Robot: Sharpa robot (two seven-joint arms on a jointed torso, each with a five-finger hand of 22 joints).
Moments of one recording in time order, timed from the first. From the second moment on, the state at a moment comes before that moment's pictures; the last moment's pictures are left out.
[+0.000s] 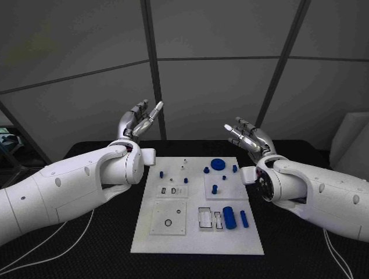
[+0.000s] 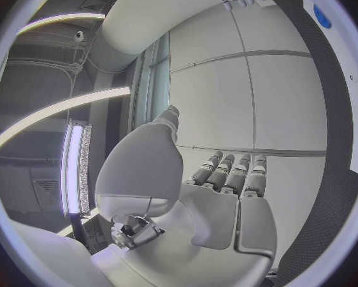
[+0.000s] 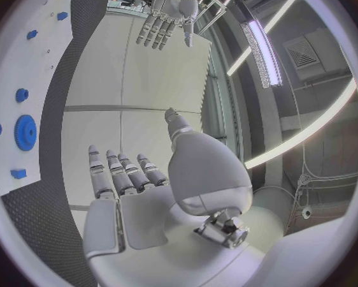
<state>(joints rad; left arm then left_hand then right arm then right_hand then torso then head) 1.12 -0.70 0.09 1.39 -0.02 -0.67 0.51 1.23 -0.11 0.10 0.28 0.15 0.23 0.14 0.02 0.03 0.18 0.17 0.02 0.02 0.20 0.22 0.02 0.03 0.14 0.14 0.28 0.02 0.02 1.08 -0.71 0.06 1.40 -0.14 -0.53 0.41 1.19 0.10 -0.03 0.01 0.24 0.19 0.13 0.02 0.03 0.24 0.24 0.03 0.03 0.31 0.22 0.03 0.03 0.06 0.37 0.28 0.05 0.05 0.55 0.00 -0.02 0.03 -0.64</state>
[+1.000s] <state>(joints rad) 1.12 -0.85 0.09 1.53 -0.06 -0.50 0.49 1.43 0.01 0.04 0.17 0.15 0.91 0.22 0.14 0.07 0.98 0.17 0.16 0.07 1.11 0.12 0.19 0.14 0.14 0.98 0.22 0.31 0.13 1.16 -0.74 0.07 1.32 -0.99 -0.38 0.30 1.37 0.10 0.08 -0.16 0.23 0.98 0.19 0.10 0.07 1.12 0.14 0.09 0.06 1.18 0.10 0.11 0.07 0.17 0.95 0.22 0.22 0.08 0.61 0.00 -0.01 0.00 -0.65</state>
